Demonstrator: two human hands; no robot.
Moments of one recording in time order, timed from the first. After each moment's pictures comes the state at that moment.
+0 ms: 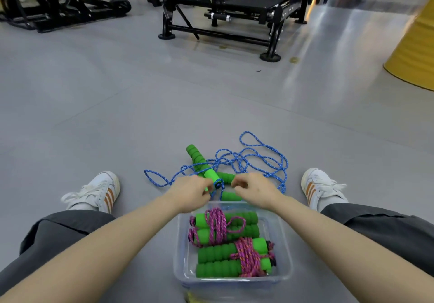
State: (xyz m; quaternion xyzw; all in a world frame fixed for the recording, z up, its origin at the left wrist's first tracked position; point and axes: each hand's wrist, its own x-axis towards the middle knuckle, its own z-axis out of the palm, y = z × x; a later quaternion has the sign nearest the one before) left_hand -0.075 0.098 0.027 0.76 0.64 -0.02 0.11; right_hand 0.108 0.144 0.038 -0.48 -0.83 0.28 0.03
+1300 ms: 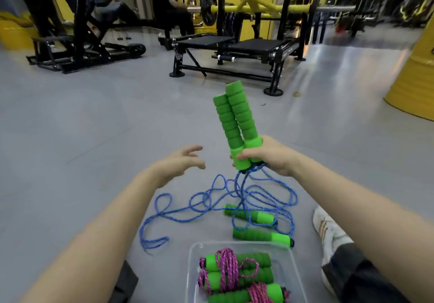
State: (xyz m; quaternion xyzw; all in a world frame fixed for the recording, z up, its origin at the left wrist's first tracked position) left_hand -0.132 0.141 0.147 0.51 0.66 0.32 0.45; right_hand 0.085 0.208 0.165 -0.35 -0.68 0.59 0.26
